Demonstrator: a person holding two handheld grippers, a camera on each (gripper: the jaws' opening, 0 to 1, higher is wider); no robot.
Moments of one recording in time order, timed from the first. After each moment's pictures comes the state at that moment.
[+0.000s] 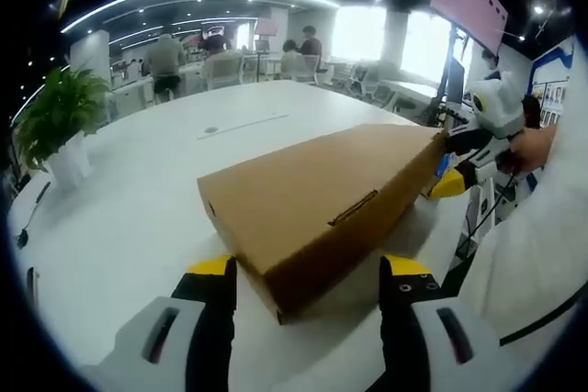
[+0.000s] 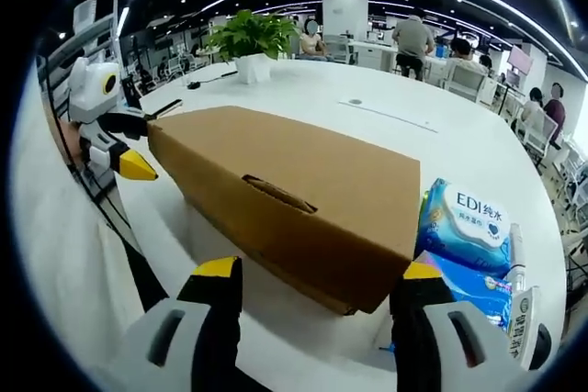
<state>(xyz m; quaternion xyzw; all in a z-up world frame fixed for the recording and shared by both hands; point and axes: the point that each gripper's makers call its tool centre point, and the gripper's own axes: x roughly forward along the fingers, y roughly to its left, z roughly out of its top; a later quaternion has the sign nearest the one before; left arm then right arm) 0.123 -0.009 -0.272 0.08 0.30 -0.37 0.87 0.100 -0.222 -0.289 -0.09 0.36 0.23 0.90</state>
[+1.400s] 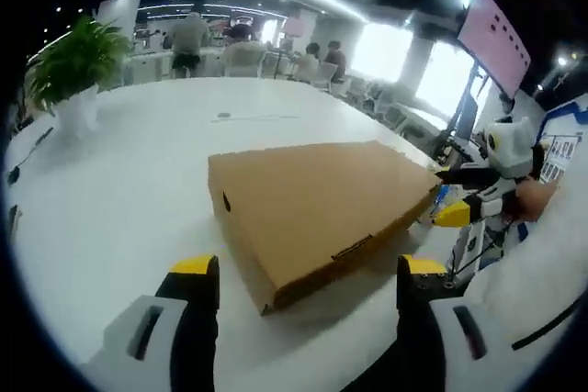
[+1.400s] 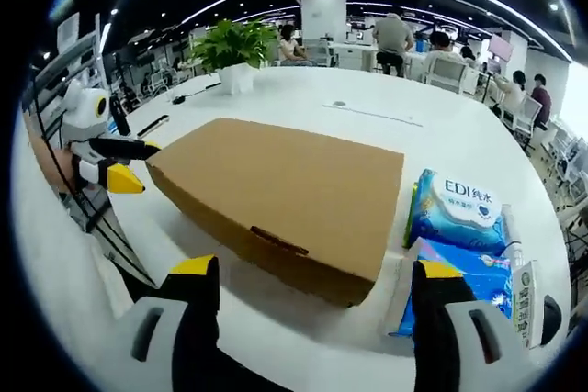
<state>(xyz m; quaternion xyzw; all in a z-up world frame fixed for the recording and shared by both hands) 0.120 0.004 -0.263 -0.07 0.32 -0.33 0.89 0.089 -0.231 -0.277 -0.04 0.35 0.15 0.92</state>
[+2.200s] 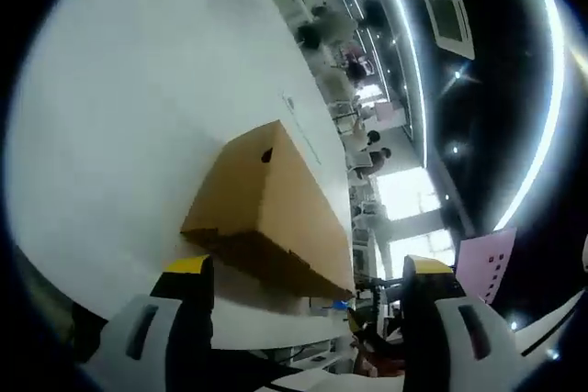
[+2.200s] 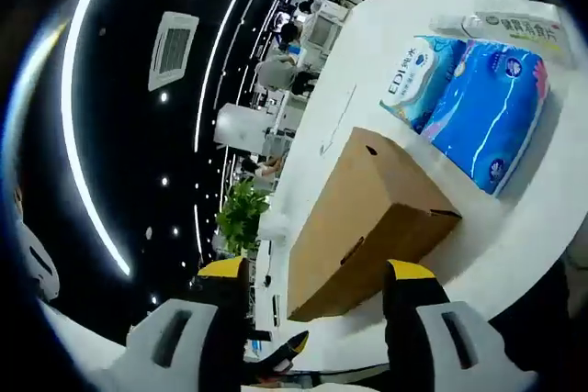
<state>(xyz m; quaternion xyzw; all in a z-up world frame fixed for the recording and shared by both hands) 0.090 0.006 -0.244 -0.50 0.37 -0.21 0.75 0.067 -0.218 -0.219 0.58 0.24 0.09 0.77</state>
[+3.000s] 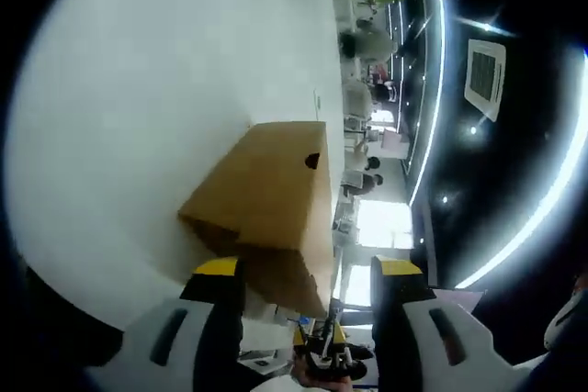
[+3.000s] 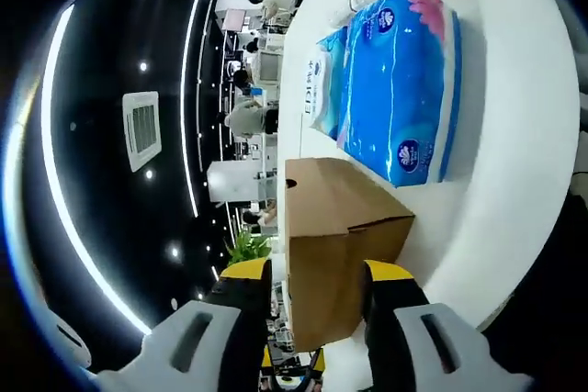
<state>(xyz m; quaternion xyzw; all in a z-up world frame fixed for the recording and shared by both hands) 0.119 0.005 -0.269 -0.63 0.36 -0.17 0.67 0.076 -0.249 -0.279 0.68 0.22 0.01 0.70</state>
